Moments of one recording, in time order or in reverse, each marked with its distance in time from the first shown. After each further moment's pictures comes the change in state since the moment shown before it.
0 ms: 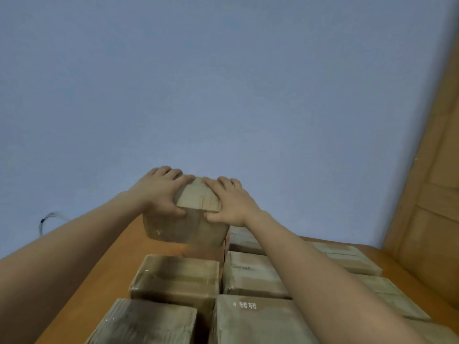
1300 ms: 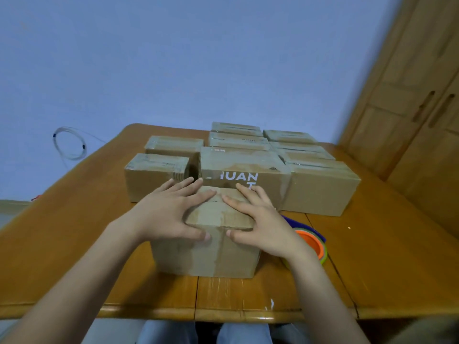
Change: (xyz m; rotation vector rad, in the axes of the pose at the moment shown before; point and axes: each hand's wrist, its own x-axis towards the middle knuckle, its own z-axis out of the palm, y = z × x) left_hand -0.298 0.205 -0.031 -0.310 -0.399 0.213; right_hand -0.393 -0.108 0.004 0.475 -0.141 0.200
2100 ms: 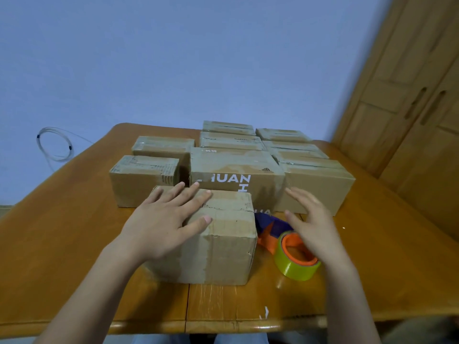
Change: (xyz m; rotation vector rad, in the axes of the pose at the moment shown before) left_hand 0.001 0.022 0.008 -0.009 0.122 -0.084; right_hand -0.033 0.060 -0.038 0.022 0.429 0.273
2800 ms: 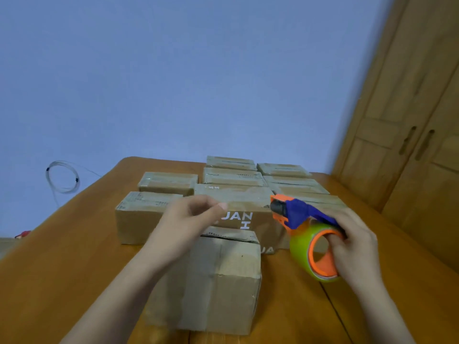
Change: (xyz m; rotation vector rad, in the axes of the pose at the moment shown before) left_hand 0.012 0.035 -0.058 -1.171 0.384 -0.073; right_hand 0.013 -0.007 -0.044 -0.001 0.455 -0.322
